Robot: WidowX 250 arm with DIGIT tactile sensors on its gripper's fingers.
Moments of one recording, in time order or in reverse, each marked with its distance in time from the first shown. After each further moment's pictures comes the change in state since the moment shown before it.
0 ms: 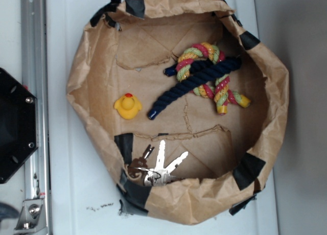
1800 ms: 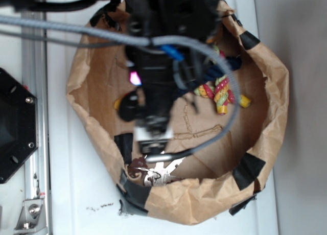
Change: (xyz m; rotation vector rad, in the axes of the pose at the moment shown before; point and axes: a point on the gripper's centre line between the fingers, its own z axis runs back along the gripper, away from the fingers) arm 0.120 0.027 -0.102 -0.305 0.149 0.062
